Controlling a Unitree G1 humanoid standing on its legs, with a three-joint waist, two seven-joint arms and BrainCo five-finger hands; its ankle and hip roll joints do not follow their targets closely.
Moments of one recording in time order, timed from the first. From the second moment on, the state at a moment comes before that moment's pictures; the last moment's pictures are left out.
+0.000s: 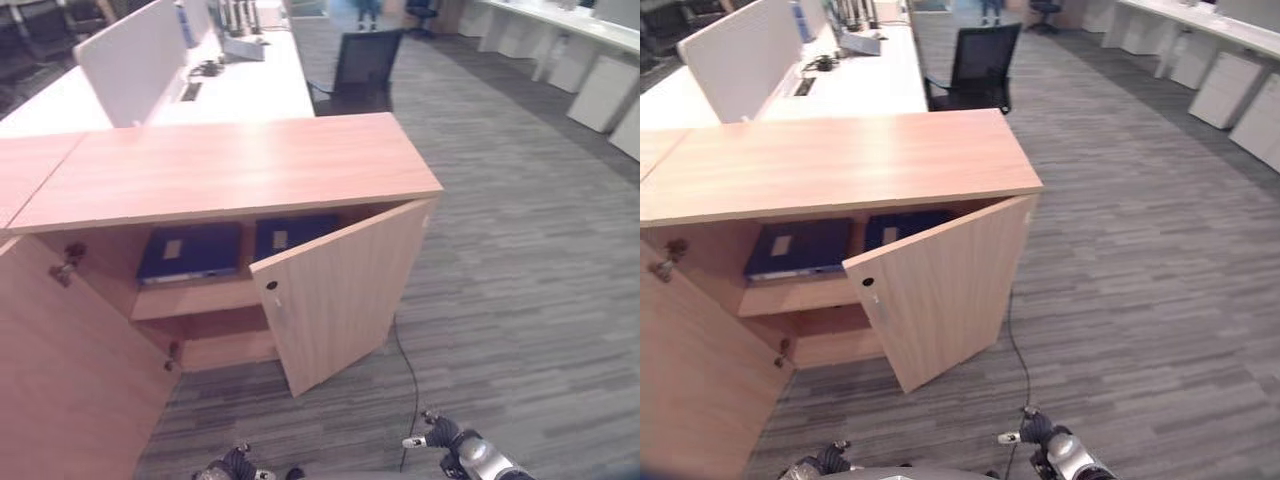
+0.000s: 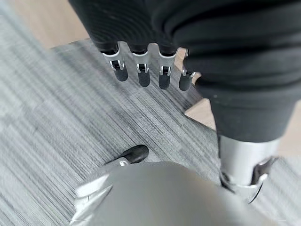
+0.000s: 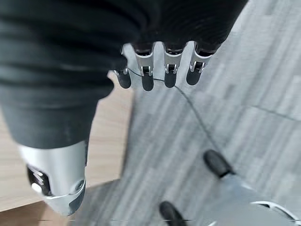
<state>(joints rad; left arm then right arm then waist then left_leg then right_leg) -0.04 0.22 -0.40 1.23 0.16 0.00 0.07 -0.11 -0.29 0.46 1.21 0.01 0.01 -0.02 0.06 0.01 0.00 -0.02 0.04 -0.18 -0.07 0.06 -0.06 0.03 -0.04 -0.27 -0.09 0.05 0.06</state>
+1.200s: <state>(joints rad) -0.05 0.24 -0.33 1.34 0.08 -0.02 0.09 -0.10 -0.22 0.28 1.37 -0.01 0.05 -0.06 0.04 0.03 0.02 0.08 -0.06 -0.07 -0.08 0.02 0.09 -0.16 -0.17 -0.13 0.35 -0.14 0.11</state>
